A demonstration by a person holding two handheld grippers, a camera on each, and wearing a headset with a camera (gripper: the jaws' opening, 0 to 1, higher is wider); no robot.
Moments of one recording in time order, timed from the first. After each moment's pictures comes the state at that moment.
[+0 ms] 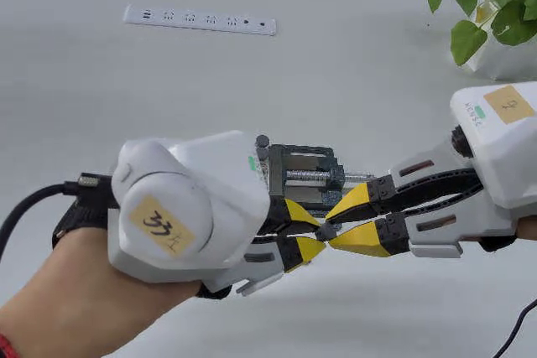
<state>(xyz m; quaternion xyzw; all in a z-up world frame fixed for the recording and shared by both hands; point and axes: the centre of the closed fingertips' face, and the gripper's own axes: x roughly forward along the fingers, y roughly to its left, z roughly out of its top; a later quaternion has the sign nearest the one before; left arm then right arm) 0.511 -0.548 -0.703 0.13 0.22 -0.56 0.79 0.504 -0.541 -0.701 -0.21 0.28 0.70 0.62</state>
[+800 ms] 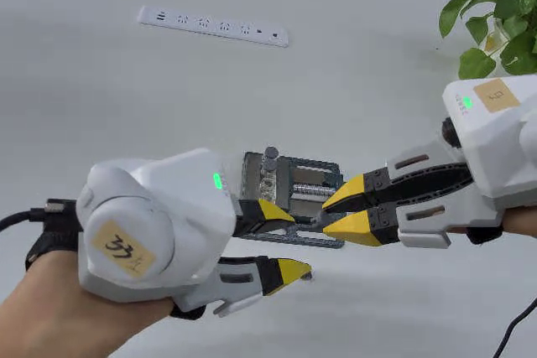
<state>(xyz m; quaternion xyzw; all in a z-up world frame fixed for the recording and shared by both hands) 0.523 -0.509 -0.708 0.09 0.20 -0.52 0.83 0.538 -0.522 -0.697 -0.23 0.30 0.67 0.63</state>
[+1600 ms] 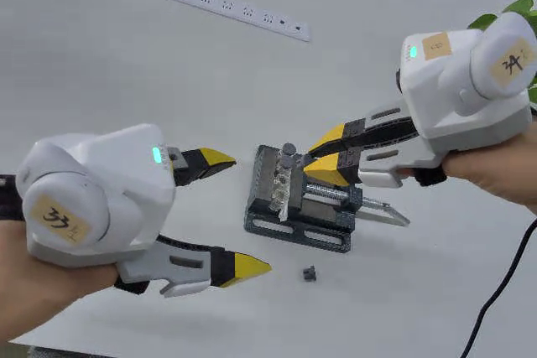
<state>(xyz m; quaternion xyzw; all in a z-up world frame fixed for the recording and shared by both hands) 0.548 -0.450 -0.732 0.07 0.18 -0.48 0.86 0.607 -0.483 -0.724 -0.31 0.35 0.61 0.64</state>
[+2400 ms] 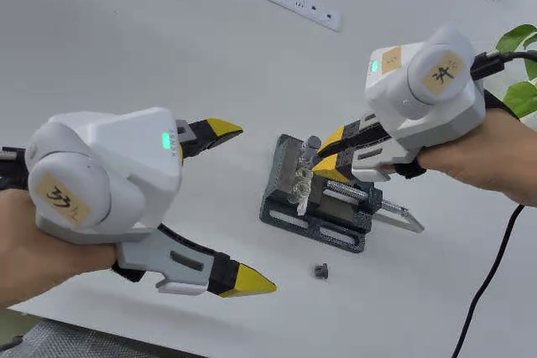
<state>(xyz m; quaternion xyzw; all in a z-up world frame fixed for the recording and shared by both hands) 0.544 -0.440 -0.740 0.04 0.15 -0.49 0.86 0.621 -0.481 -0.786 -0.41 0.41 0.59 0.57</state>
